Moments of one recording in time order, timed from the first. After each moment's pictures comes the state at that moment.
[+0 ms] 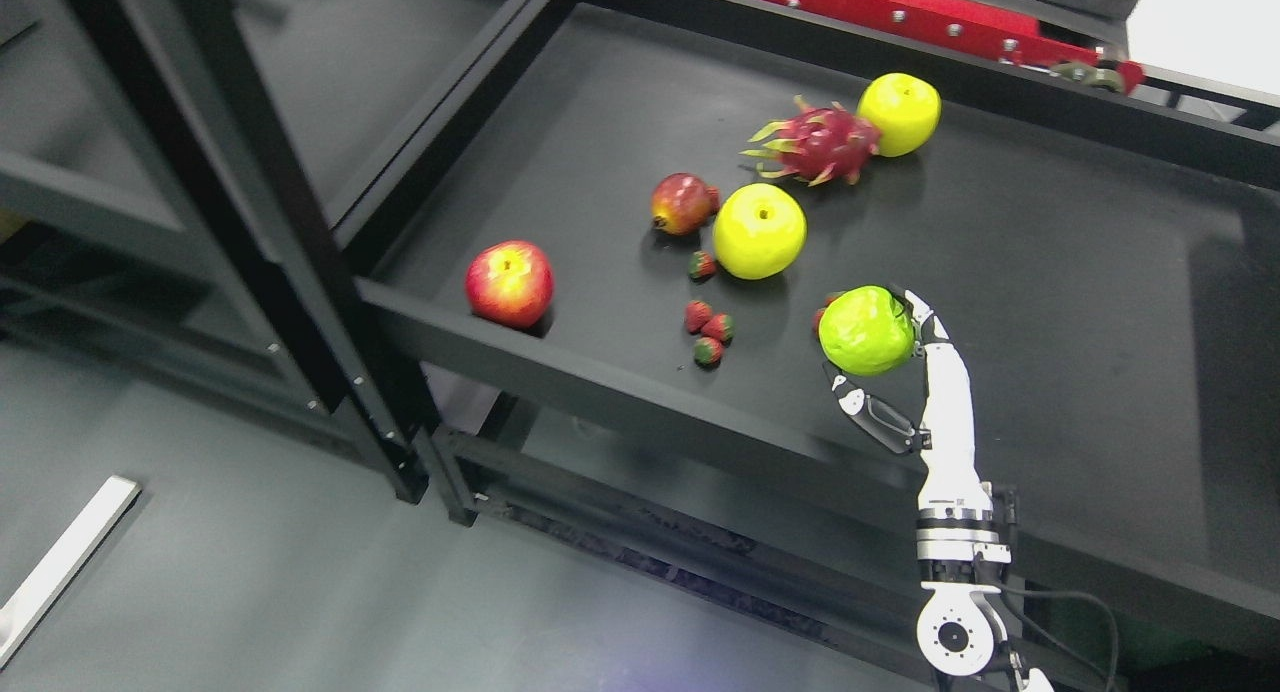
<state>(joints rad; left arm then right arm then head) -0.04 0.00 0.07 -0.10 0.04 -0.06 -0.14 0.07 -0.05 0.06 -1.61 0.54 -0.26 -0.23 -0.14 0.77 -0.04</state>
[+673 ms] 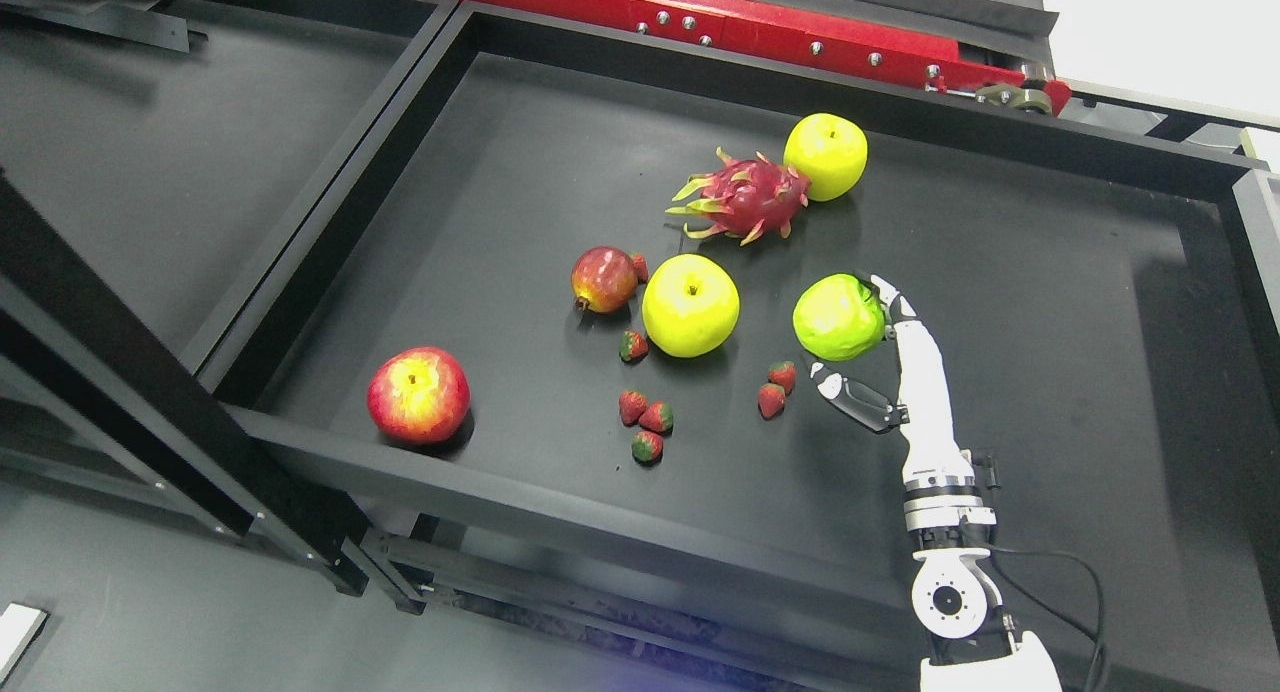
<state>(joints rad) -0.04 0.00 0.07 -0.10 0.04 -0.06 -0.14 0.01 -0.06 0.08 -1.54 0.54 -0.22 -0.10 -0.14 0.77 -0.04</state>
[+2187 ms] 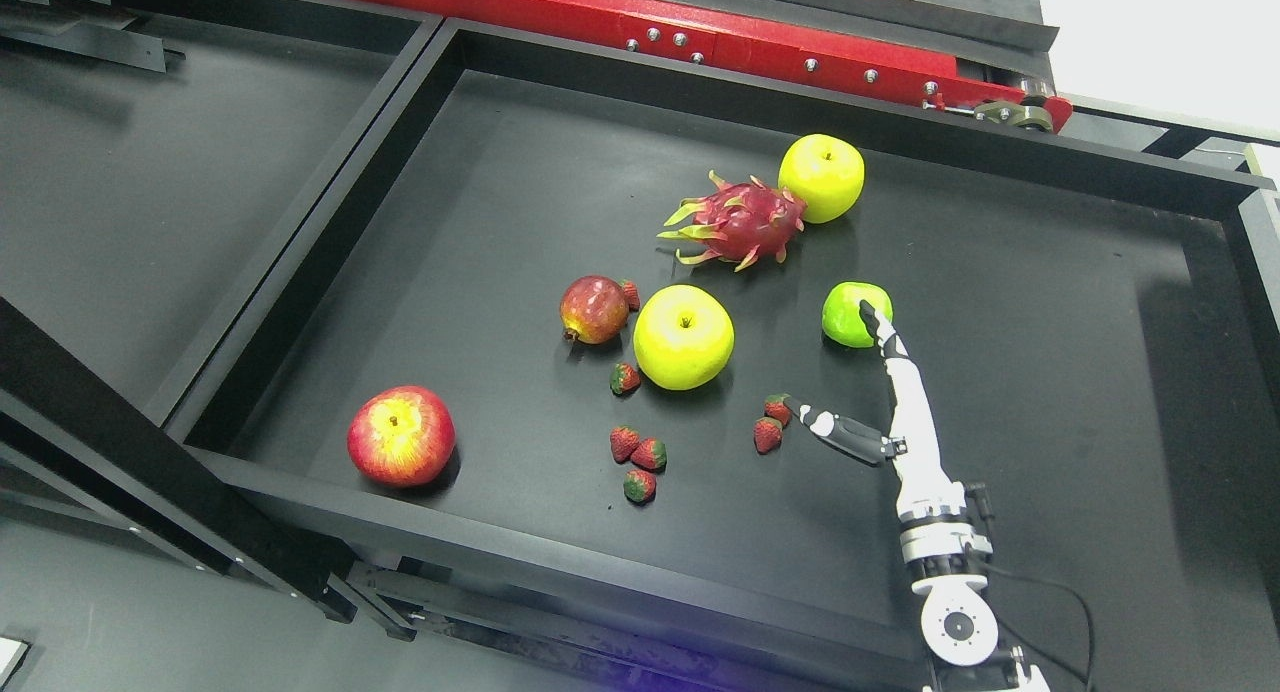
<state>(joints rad) -0.04 0.00 0.07 -0.10 0.04 -0.06 -0.14 0.10 -0.03 0.04 -1.58 0.31 -0.20 0.00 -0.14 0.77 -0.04</state>
